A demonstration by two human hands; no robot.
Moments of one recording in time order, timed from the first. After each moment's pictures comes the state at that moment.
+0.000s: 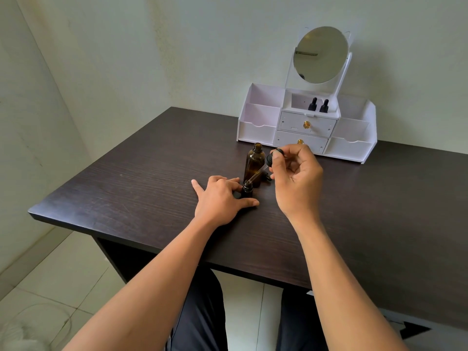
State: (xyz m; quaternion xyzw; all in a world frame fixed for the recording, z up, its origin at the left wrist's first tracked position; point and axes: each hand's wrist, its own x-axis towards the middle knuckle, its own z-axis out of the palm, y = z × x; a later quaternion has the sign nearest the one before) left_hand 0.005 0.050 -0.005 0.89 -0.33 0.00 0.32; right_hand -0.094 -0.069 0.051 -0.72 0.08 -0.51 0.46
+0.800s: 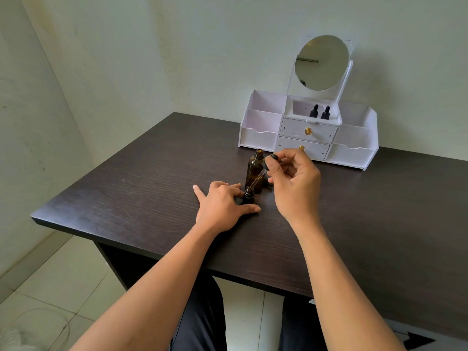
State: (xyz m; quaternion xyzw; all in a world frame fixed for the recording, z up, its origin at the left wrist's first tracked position) left_hand 0.005 0.050 -0.005 0.89 -0.32 0.00 0.31; right_hand -0.088 -0.071 0.053 -0.74 0.08 -0.49 0.46
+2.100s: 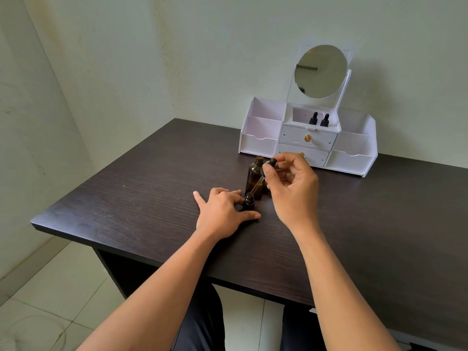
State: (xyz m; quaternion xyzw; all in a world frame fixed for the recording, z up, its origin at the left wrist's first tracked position) left_hand 0.006 0.048 -0.006 0.90 -0.32 0.00 0.30; right_hand -0.089 -0.070 0.056 -0.75 0.08 -0.47 0.47
